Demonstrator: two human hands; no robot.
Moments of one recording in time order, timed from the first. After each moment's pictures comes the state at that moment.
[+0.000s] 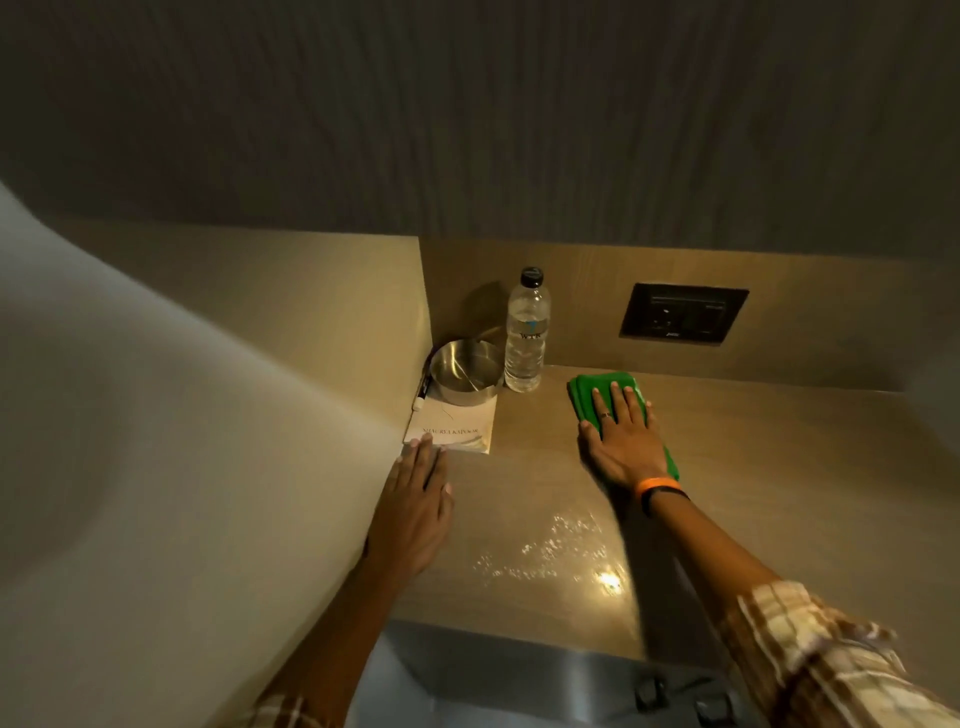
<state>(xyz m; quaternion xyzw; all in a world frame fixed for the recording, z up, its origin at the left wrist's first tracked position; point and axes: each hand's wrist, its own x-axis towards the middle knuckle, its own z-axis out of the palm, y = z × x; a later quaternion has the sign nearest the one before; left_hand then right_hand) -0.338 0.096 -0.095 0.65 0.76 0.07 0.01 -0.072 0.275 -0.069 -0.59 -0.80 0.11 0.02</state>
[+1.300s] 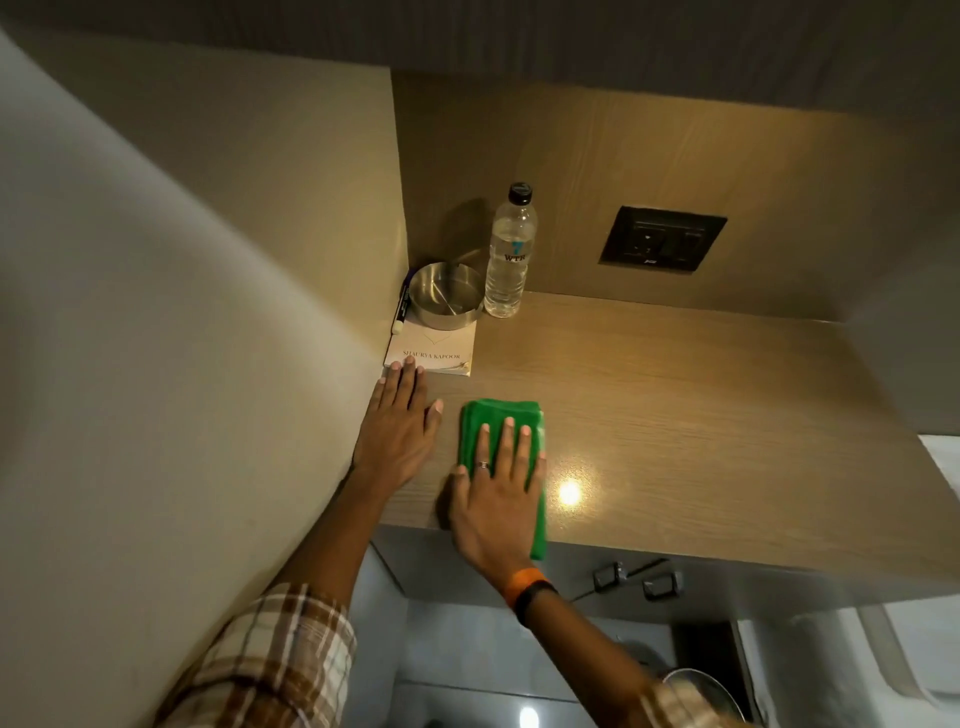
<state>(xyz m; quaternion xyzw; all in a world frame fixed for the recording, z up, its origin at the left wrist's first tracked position) -0.340 0.103 -0.102 0.65 0.75 0.10 0.07 -0.171 0.045 -0.086 -0.64 -0.75 0.16 0.09</state>
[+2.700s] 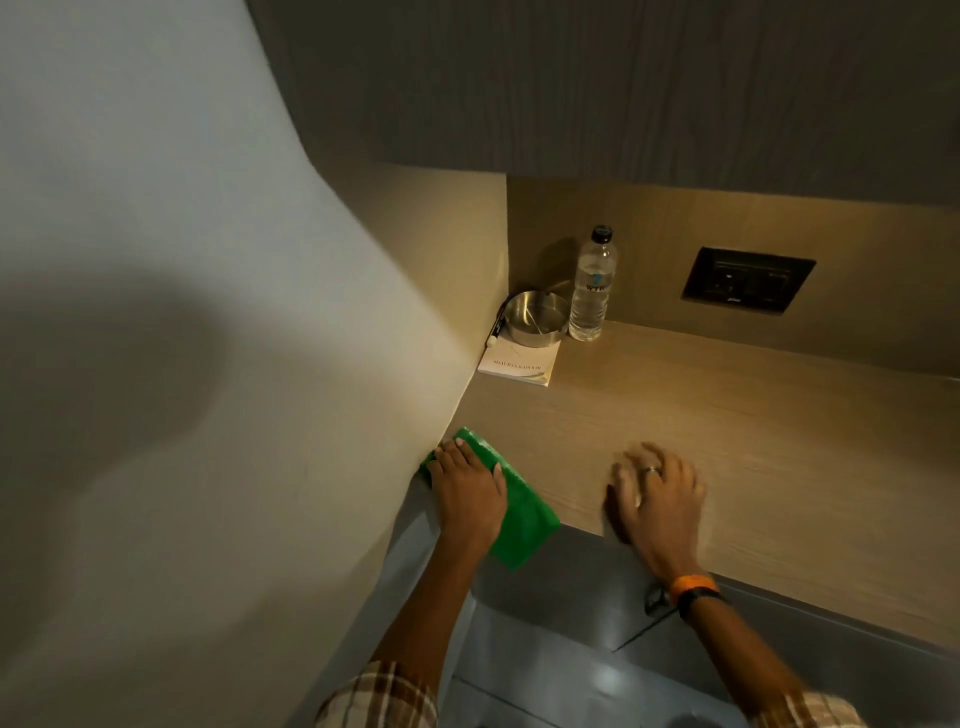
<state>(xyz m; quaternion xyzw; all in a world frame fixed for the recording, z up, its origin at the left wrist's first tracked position) -0.249 -0.009 -0.054 0.43 0.90 -0.04 0.05 -0.034 0.083 -0.066 -0.55 -0.79 0.12 0.24</state>
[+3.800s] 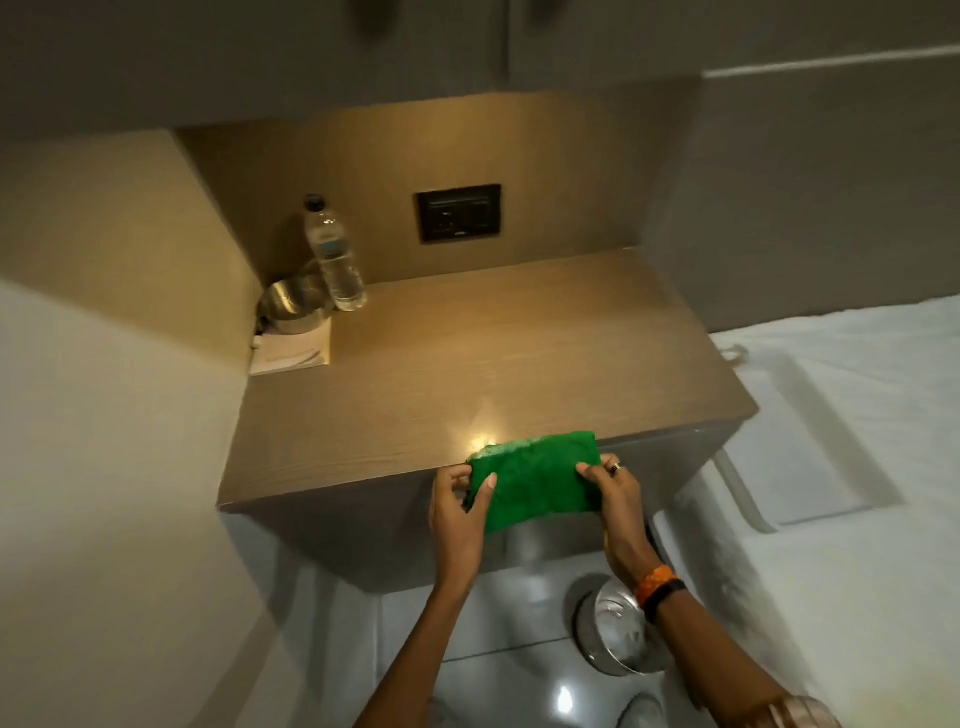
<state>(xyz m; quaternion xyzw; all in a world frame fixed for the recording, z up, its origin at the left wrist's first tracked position) -0.037 -0.040 -0.089 0.40 0.68 0.49 0.36 0.152 -0.014 -0.075 -0.58 -0.31 0.56 0.51</state>
